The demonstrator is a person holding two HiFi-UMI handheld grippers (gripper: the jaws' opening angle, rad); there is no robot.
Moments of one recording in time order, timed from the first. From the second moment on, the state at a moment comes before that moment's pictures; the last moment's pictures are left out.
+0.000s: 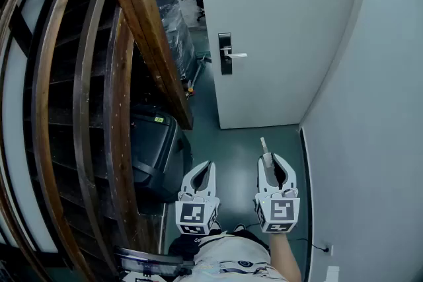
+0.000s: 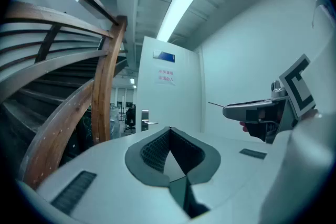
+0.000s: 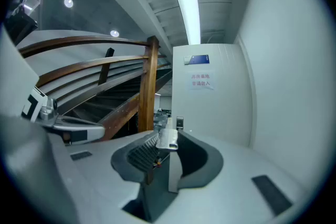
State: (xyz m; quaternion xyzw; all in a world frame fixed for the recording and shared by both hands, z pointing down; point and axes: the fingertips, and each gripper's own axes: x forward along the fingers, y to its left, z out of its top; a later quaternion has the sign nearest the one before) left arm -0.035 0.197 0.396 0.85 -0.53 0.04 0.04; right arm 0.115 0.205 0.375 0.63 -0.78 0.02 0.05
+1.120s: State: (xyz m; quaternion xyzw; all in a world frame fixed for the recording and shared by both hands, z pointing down) left arm -0.008 0.183 0.427 0.82 -0.56 0.05 0.06; right arm 0.120 0.196 0.403 0.56 -0.83 0.05 0.03
